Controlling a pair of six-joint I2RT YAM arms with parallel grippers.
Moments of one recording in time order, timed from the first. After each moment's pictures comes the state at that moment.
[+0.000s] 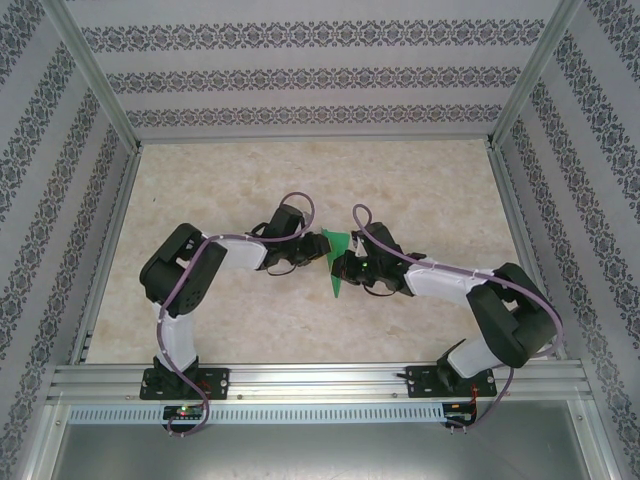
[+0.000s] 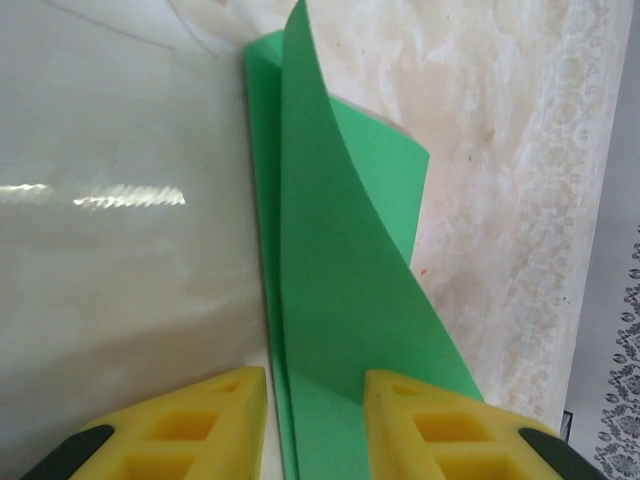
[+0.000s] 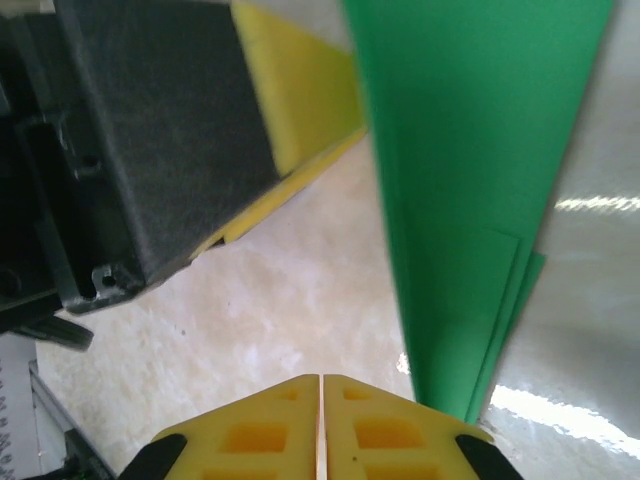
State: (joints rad) left arm -0.60 1.92 0.97 0.17 0.43 -0.98; right arm 0.62 1.48 0.65 0.01 -0.35 0.85
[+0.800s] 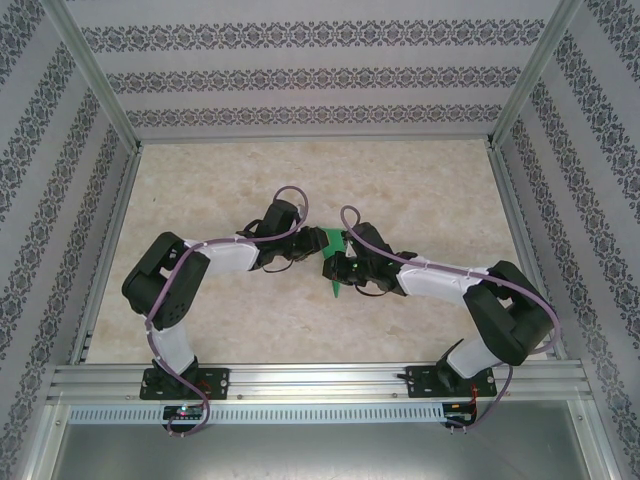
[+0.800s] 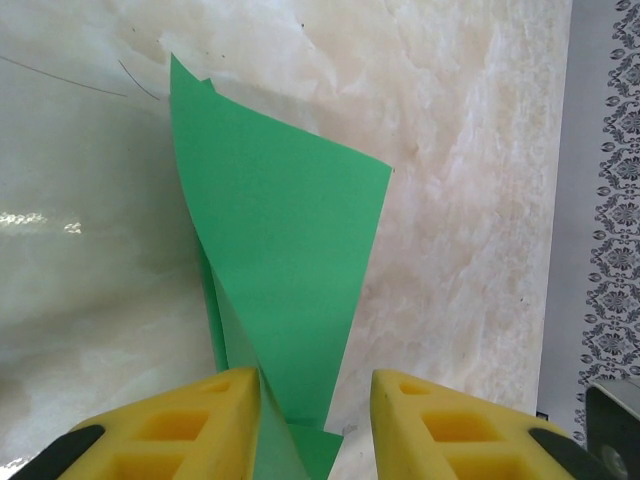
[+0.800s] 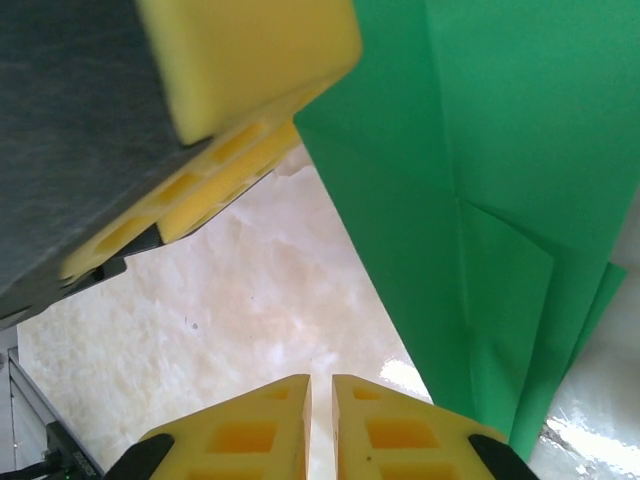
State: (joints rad) left arm -0.60 1.81 0.96 0.14 0.41 -0.98; right arm 0.69 1.52 0.70 -0.01 -0.31 0.83
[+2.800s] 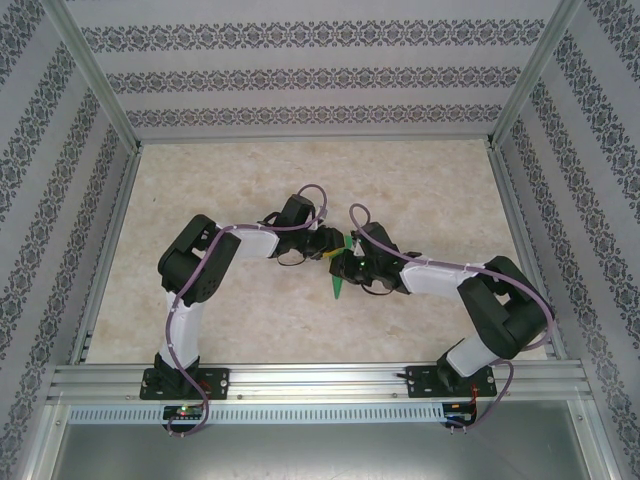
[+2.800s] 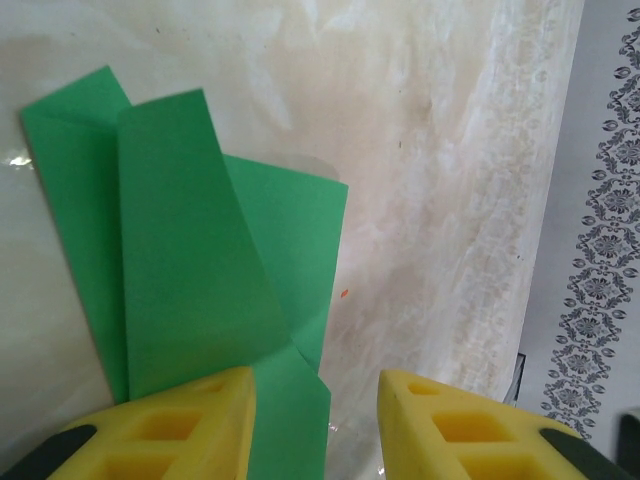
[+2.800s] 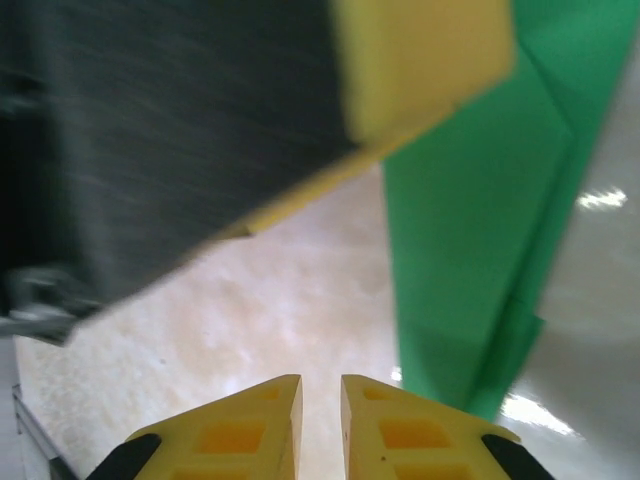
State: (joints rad) left arm -0.60 2.07 1.17 0.13 0.61 -0.96; right arm 0.62 1.55 0.67 0.05 -0.34 0.86
